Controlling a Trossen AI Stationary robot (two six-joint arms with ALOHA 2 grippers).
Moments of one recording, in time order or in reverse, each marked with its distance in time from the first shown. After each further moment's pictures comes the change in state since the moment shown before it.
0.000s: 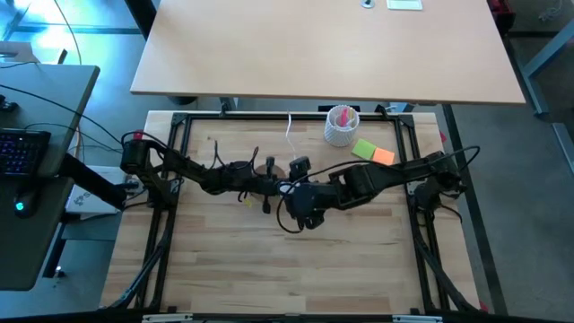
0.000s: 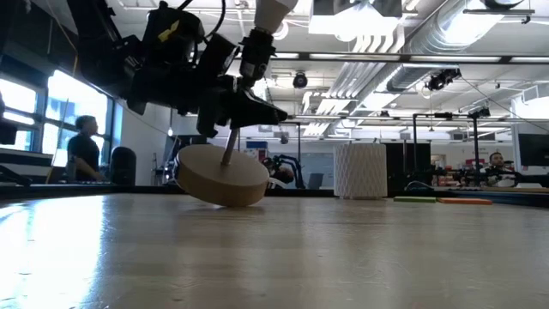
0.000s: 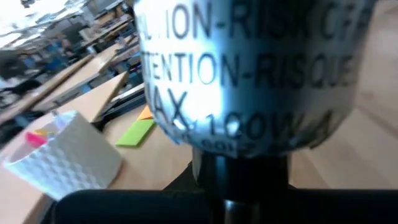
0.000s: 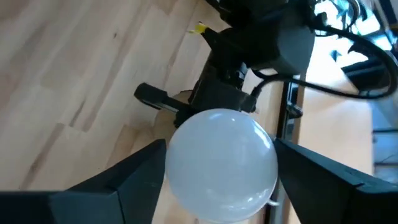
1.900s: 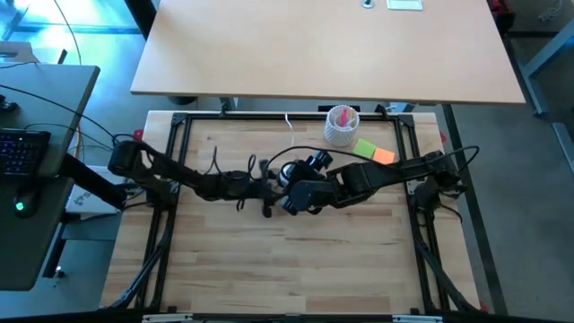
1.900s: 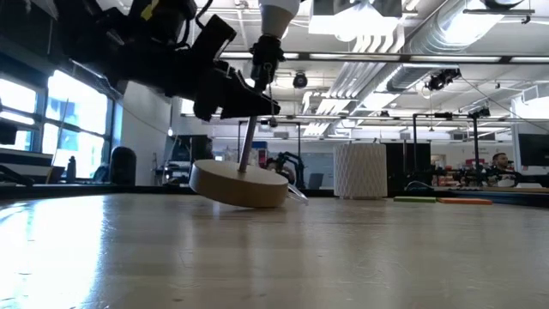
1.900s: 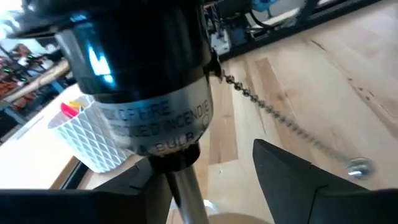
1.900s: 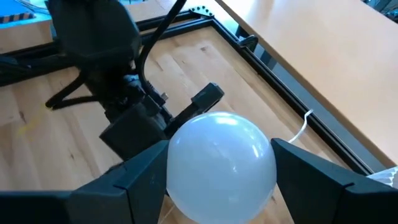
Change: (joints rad) left arm -0.123 -0.103 0.004 -0.146 -0.268 -0.093; right arm -0.021 0.010 -0.003 0.003 0.237 0.901
